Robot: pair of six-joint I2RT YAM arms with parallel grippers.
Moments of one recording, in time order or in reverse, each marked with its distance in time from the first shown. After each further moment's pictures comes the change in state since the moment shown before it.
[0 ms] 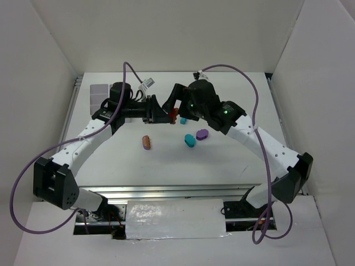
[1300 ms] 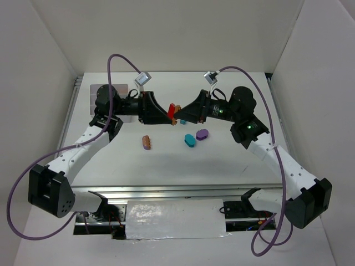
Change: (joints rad) left arm -0.013 -0.083 -0.120 0.736 0.349 -0.381; right arm -0.264 -0.305 -0.441 0.752 -0.949 -0.017
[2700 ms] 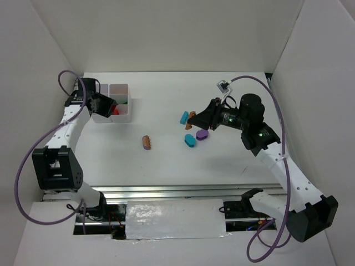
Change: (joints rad) left arm 0.447 0.184 0.245 -1.161 -1.147 -0.067; right arm -0.124 -0.127 -0.095 -0.252 0.081 -0.226
